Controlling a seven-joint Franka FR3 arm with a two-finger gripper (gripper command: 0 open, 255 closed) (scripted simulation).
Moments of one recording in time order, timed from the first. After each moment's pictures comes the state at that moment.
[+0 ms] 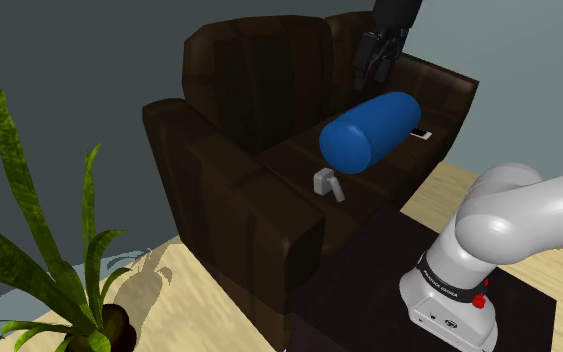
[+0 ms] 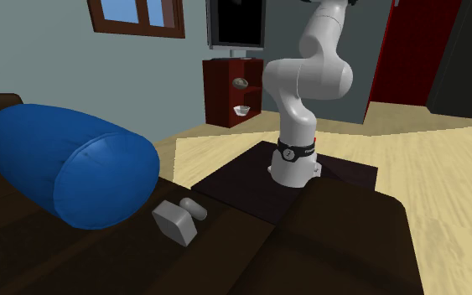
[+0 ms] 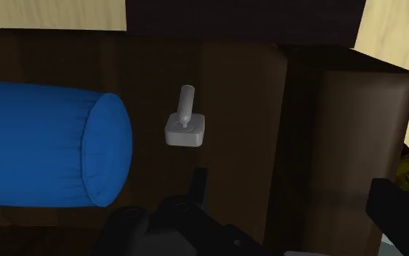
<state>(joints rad) 0.01 -0.82 0.03 -2.28 0.02 1.54 0.00</state>
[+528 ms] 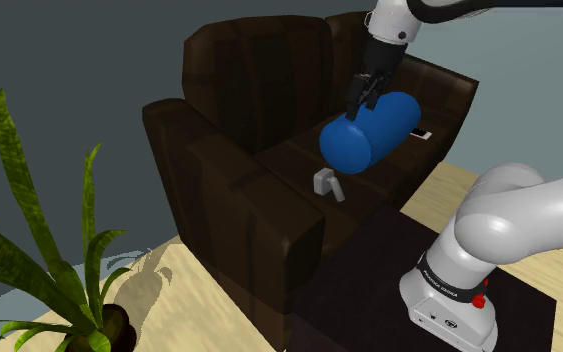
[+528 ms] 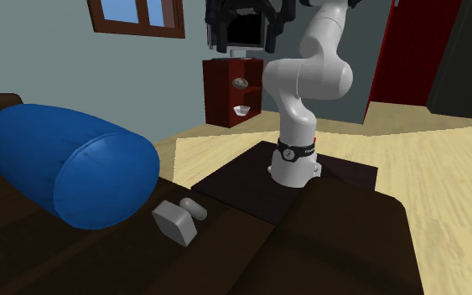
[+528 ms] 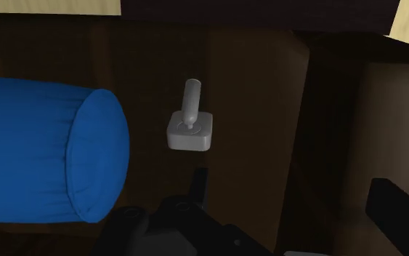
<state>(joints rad) 0.00 -0.87 -0.01 -2.51 -0.01 1.77 -0.05</state>
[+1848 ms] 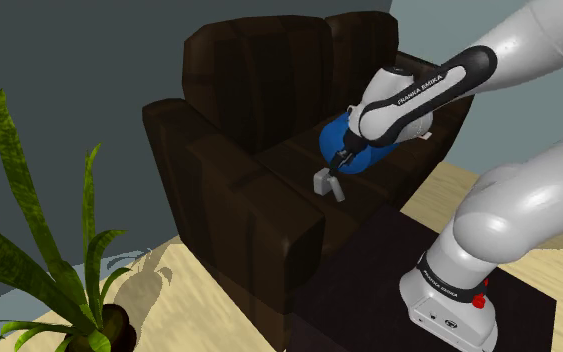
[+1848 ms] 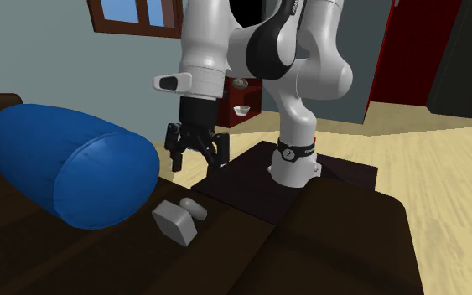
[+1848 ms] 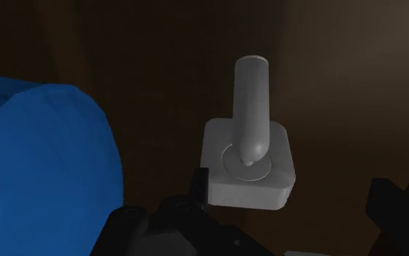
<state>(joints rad) -0.02 -0.42 -0.27 -2.90 -0.05 2.73 -0.29</state>
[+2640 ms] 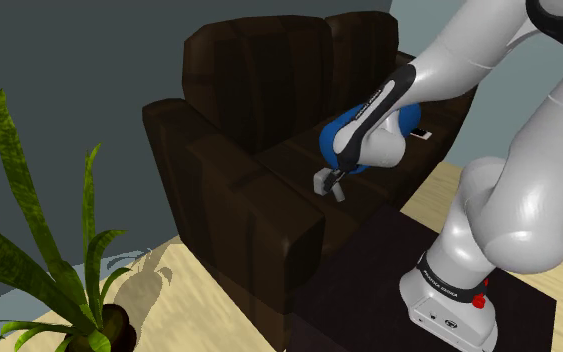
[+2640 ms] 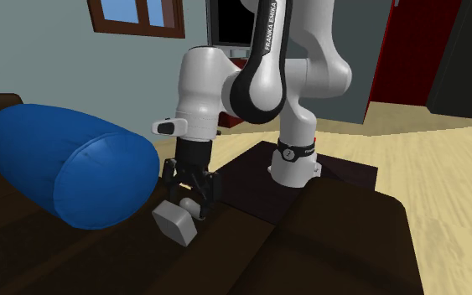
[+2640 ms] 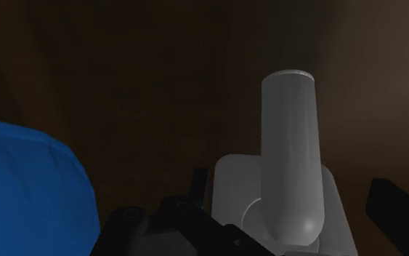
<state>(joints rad) 0.43 -0.08 -0.63 -2.87 0.45 3.07 -0.71</state>
